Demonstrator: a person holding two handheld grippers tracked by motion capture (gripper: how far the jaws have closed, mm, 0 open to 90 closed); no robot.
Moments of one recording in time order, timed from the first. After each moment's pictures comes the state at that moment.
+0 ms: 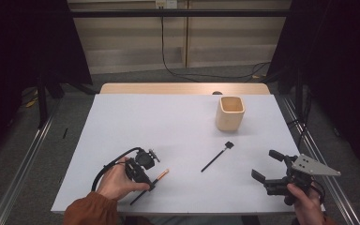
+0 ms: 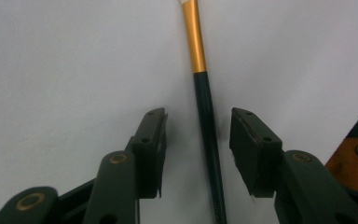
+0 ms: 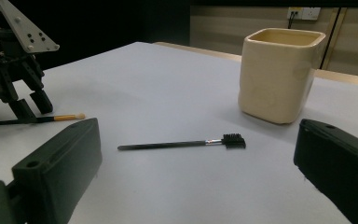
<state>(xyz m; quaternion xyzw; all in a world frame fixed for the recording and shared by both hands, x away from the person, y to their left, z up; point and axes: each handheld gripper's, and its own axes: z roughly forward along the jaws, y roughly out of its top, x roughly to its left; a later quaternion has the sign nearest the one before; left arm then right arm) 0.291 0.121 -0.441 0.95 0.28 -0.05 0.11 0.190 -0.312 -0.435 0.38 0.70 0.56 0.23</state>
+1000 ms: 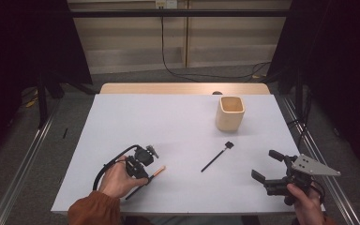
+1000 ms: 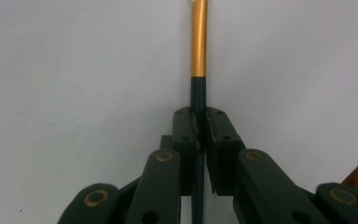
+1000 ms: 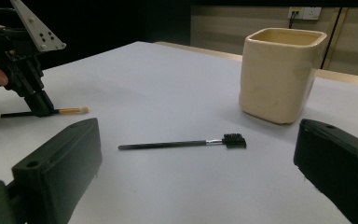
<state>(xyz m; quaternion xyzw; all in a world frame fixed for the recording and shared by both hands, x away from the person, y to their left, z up) 0.300 0.123 -0.441 0.94 0.33 -0.04 0.10 0.190 -0.312 -0.435 0.38 0.70 0.56 0.23</state>
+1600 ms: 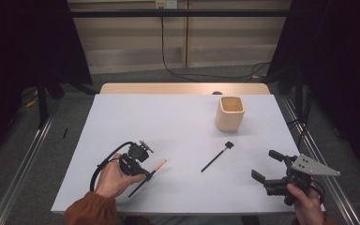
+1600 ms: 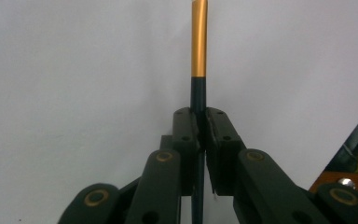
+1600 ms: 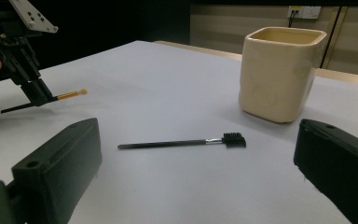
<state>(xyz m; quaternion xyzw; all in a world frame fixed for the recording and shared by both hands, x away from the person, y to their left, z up) 0.301 0.138 -0.426 0.92 0.34 -0.05 0.19 0.190 -0.311 -0.435 0.38 0.70 0.56 0.23</state>
